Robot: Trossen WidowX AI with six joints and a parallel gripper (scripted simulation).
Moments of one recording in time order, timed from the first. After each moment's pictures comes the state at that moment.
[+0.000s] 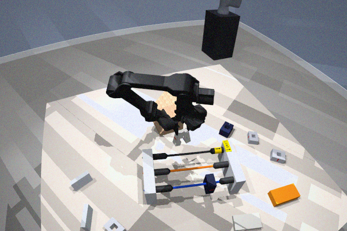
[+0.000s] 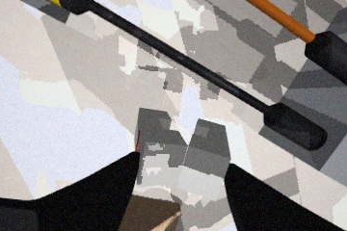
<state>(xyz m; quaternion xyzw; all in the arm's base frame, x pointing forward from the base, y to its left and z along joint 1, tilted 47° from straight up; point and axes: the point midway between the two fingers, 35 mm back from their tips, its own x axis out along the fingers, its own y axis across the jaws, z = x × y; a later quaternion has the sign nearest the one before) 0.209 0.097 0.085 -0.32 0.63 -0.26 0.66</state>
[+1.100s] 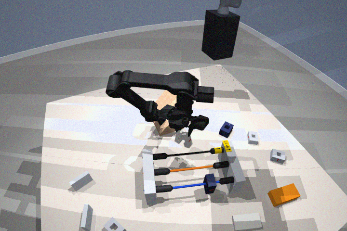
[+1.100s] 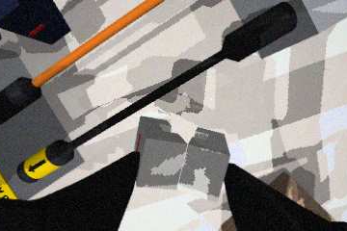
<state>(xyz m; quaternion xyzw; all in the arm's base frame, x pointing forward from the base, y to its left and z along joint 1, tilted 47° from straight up) 0.217 0.099 0.089 0.05 0.39 -0.52 0.76</state>
